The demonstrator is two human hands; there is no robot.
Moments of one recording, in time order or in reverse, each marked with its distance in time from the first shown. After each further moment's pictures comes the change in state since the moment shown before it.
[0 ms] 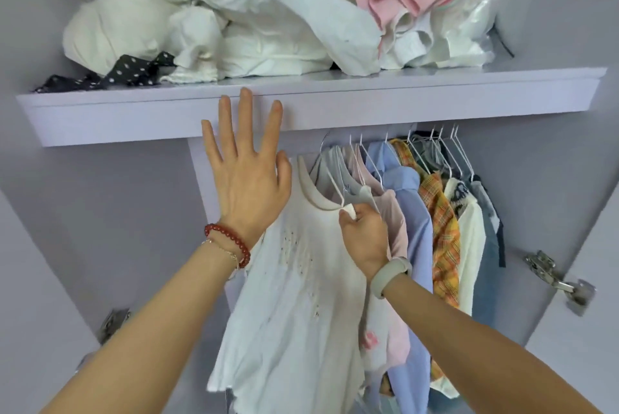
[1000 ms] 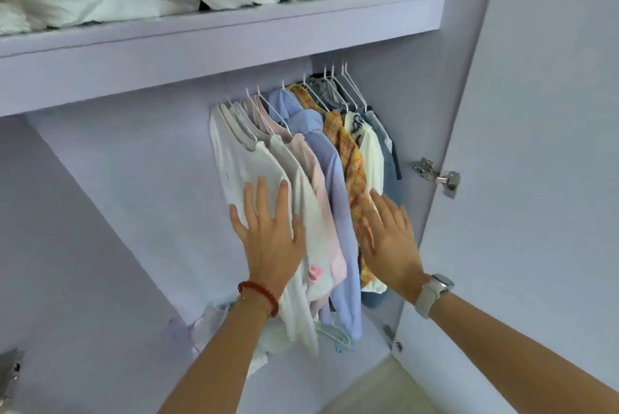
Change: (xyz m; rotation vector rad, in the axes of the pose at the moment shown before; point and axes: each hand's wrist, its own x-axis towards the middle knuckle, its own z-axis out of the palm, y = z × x) left_hand -0.139 0.102 0.046 -0.314 -0.449 -0.017; right_hand -0.093 0.110 -0.109 -0.635 0.045 -0.183
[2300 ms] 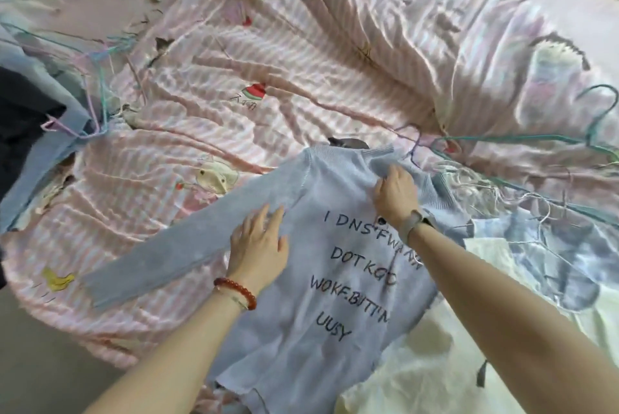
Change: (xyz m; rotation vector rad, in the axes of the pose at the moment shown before) left_hand -0.721 0.696 -0.065 -0.456 -1.297 1.927; right_hand -0.992 0.253 -0.301 -0.248 0.623 2.347
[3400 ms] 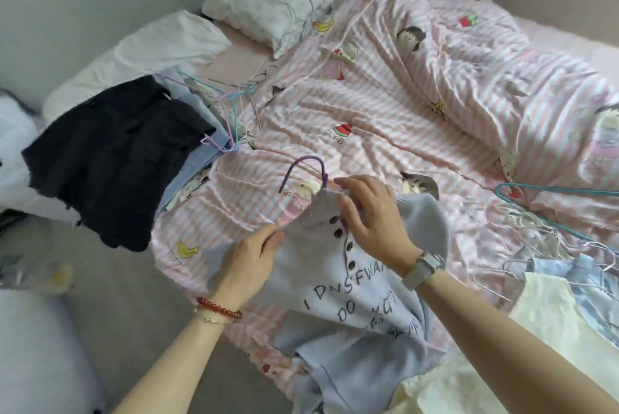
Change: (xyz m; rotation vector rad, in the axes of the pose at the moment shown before) left_hand -0.123 -0.079 -0.121 -0.376 0.383 -0.011; right_hand -0.147 -0.172 -0.060 0.395 0.158 -0.808
